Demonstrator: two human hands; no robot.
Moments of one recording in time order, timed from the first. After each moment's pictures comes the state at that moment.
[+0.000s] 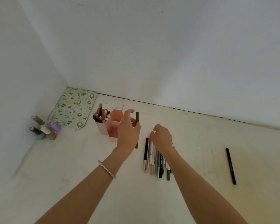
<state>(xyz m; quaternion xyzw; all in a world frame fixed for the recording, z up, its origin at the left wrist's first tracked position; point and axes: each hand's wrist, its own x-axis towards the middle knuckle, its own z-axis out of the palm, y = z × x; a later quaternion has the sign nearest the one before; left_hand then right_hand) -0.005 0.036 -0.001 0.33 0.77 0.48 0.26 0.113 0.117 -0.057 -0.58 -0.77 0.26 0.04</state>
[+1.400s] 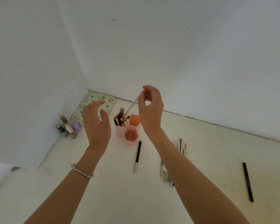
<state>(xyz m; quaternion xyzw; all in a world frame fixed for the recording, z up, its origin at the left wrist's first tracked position) -0.120 -0.031 0.023 0.32 0.78 0.53 -0.11 -0.018 0.084 0.067 -0.32 -0.69 0.36 0.54</state>
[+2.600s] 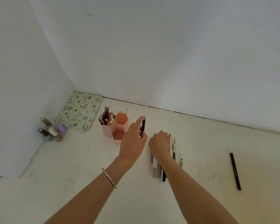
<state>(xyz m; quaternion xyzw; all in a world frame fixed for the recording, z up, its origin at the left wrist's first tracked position) 0.003 0.014 -0.010 0.46 0.76 0.42 0.17 0.096 0.100 -0.068 -0.57 -0.81 0.11 -0.05</state>
